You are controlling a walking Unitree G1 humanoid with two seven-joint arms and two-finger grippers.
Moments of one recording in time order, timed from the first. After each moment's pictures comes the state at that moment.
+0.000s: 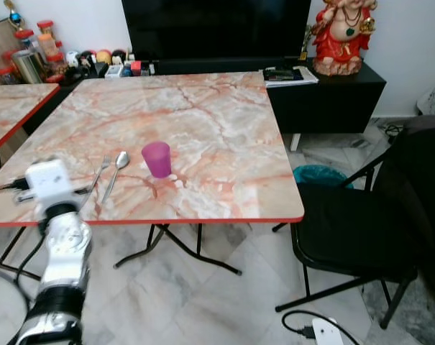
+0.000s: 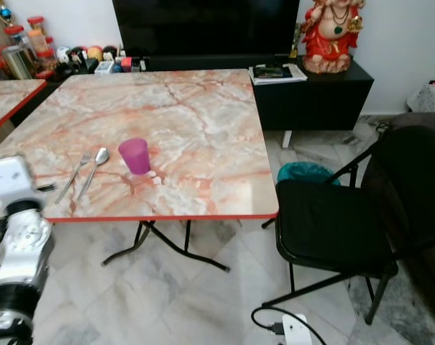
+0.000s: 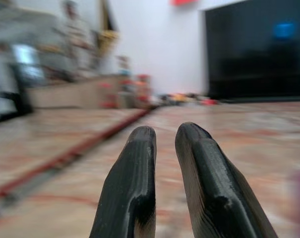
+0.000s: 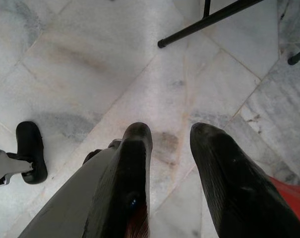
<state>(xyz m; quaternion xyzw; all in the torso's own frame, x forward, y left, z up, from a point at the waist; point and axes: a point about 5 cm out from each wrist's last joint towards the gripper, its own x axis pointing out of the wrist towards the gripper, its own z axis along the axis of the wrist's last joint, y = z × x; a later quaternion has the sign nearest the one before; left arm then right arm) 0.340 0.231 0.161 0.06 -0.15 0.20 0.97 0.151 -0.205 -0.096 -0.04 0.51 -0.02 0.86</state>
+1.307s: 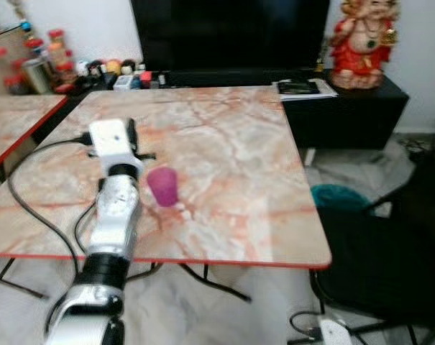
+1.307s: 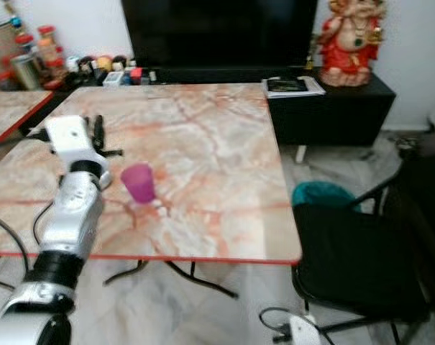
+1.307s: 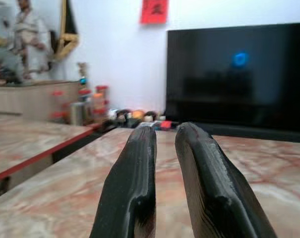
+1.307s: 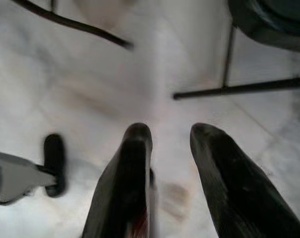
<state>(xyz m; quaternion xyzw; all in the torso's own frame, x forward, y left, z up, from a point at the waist) 0.355 0.202 0.202 -0.01 -0.18 0.13 0.98 0.163 -0.192 -0.093 -0.03 0.50 -0.01 0.87</state>
